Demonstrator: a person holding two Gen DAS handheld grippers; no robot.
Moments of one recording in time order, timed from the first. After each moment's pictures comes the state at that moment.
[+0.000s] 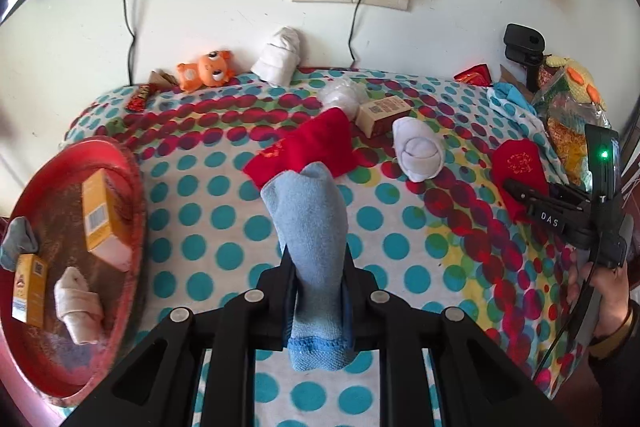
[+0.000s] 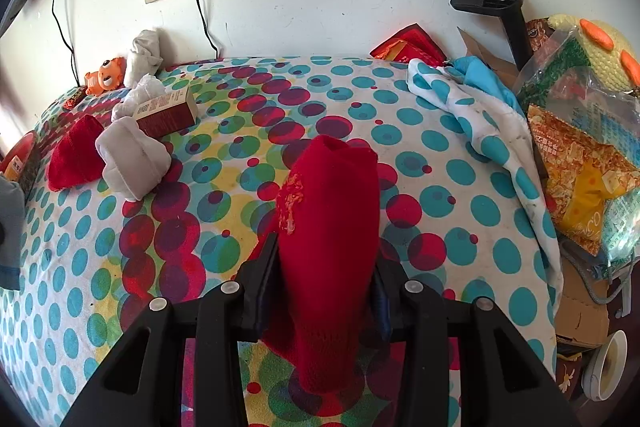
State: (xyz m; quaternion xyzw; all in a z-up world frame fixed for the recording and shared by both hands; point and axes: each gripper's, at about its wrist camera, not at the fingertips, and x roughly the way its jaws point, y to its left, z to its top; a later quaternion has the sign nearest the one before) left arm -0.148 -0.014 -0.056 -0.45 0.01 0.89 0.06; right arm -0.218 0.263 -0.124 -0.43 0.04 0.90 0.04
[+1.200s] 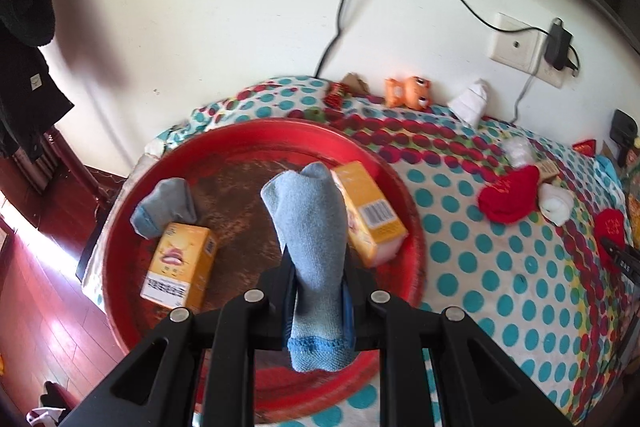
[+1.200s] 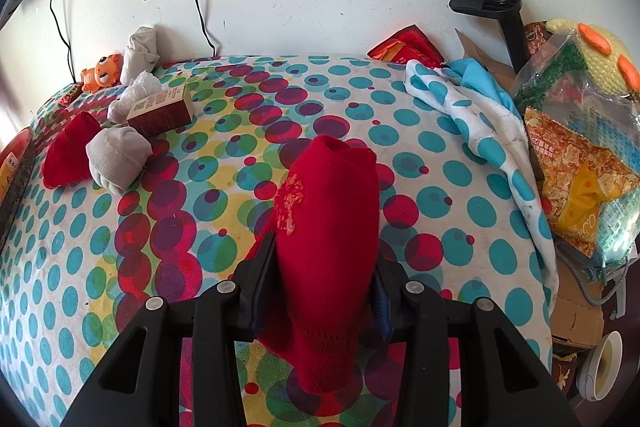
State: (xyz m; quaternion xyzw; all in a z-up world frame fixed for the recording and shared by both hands) left arm -0.118 -0.209 -0.020 -0.43 -0.03 0.90 -0.11; right arm -0.219 0.260 -0.125 -0.43 0.04 0.90 0.06
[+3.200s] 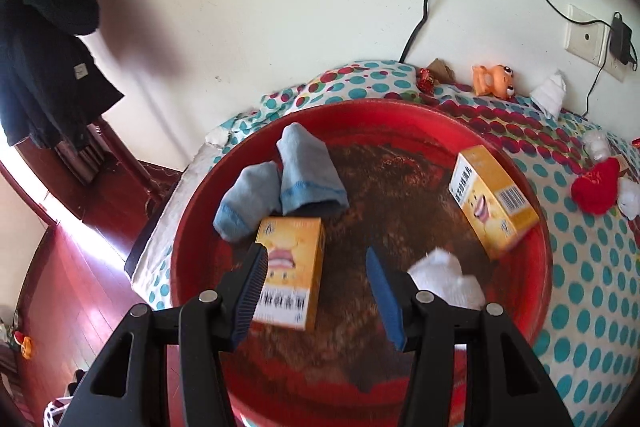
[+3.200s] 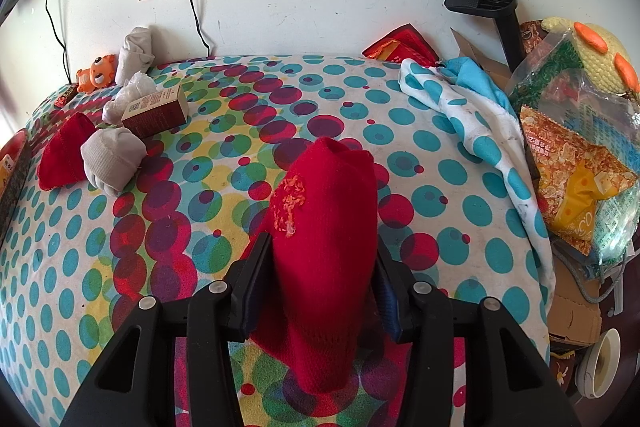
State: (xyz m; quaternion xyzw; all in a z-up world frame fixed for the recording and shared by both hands) left arm -0.093 -0.271 -0.047 -0.42 0.00 0.88 -0.20; right arm -0.225 0.255 -0.129 -0.43 0.05 0.89 0.09
